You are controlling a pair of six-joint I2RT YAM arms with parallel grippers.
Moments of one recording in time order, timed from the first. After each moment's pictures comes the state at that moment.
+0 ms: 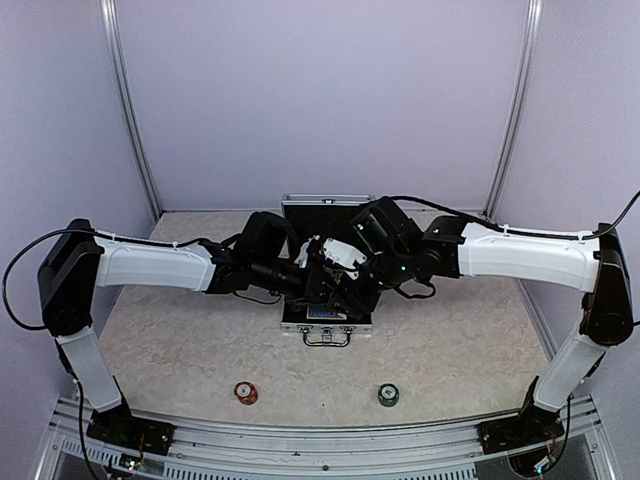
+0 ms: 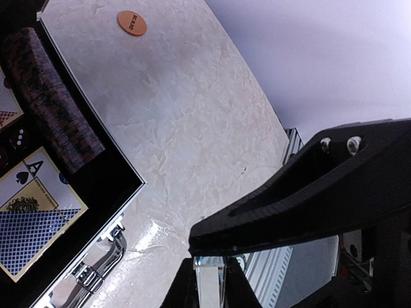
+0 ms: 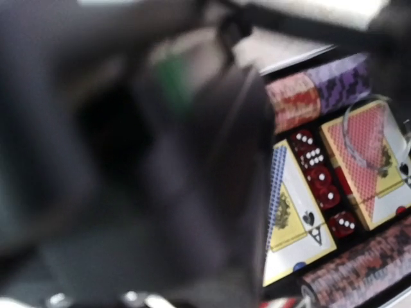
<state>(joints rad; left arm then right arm) -0.84 1.79 1.17 0.06 0.57 -0.61 0.97 1.66 1.34 -0.52 -0.06 -0.18</state>
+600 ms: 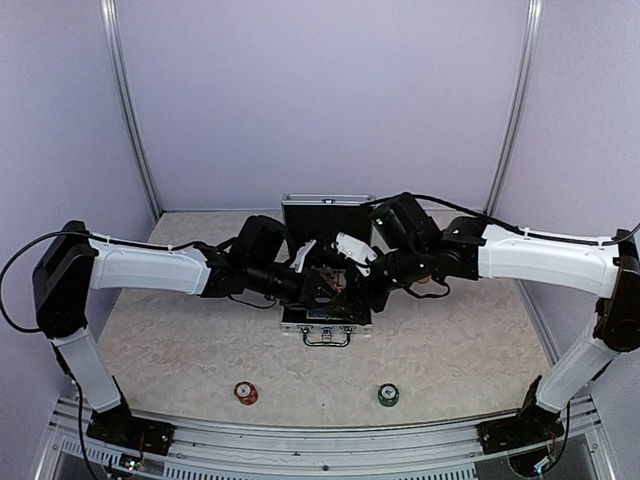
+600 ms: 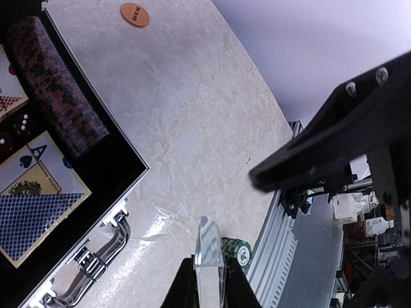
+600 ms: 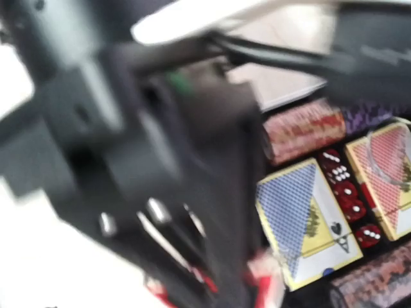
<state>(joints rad) -0.84 1.77 1.14 0.04 0.56 -0.58 0.94 1.59 1.29 -0.48 -0.14 -0.17</state>
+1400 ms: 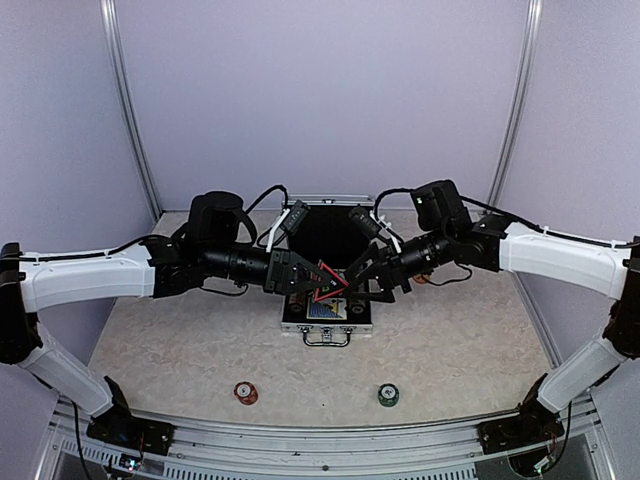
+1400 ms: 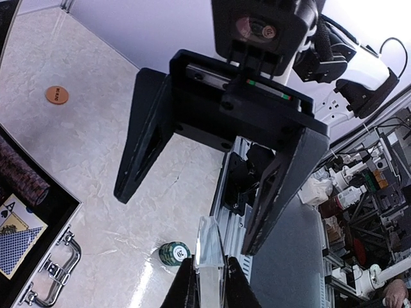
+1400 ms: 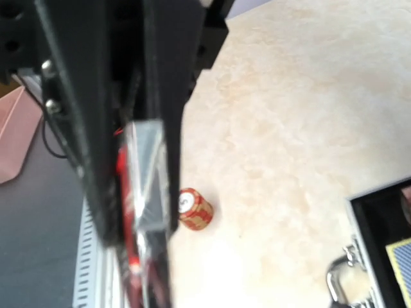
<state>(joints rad) -0.85 1.45 1.03 0.09 0.66 -0.49 0.73 1.47 1.15 -0.28 -0.83 -0.03</state>
